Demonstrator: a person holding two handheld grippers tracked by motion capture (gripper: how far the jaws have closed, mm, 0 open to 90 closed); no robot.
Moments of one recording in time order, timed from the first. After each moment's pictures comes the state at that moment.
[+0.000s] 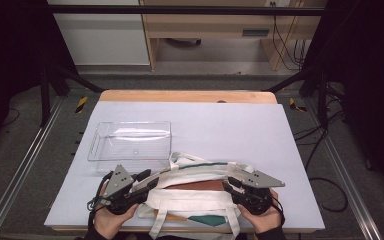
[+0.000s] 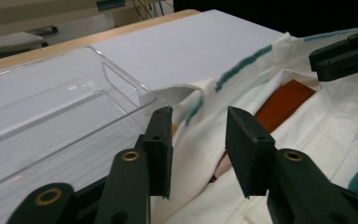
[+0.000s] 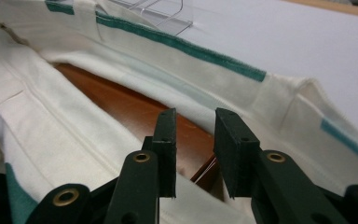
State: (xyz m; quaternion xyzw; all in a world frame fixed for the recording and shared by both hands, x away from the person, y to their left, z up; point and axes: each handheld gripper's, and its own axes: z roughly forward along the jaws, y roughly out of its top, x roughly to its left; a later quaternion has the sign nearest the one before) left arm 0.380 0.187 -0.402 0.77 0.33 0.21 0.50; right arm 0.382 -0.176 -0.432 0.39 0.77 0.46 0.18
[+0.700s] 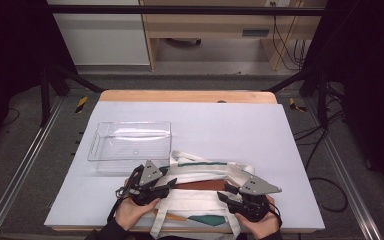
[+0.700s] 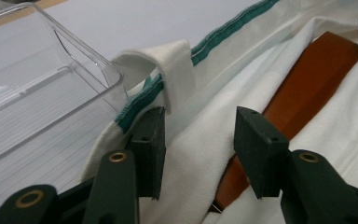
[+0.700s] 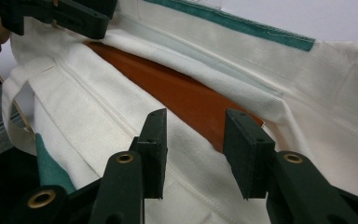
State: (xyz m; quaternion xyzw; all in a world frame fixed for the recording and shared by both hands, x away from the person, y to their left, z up) left arm 0.416 0.142 -0.435 0.83 0.32 0.19 0.42; right arm 0.375 -0.171 -0.449 0.36 0.79 0.47 0.15
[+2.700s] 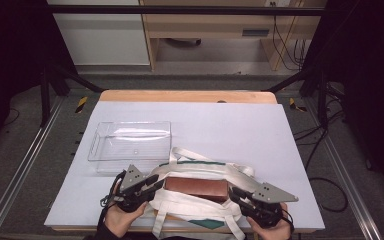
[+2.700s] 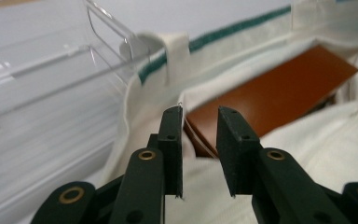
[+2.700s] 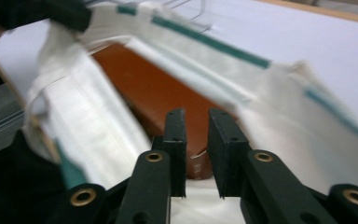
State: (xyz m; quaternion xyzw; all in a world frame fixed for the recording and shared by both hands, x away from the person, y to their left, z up) left arm 0.391 0.174 -0.432 0.80 0.37 0.17 0.44; right arm 0.356 -0.195 -0.431 0.36 0.77 0.49 0.19
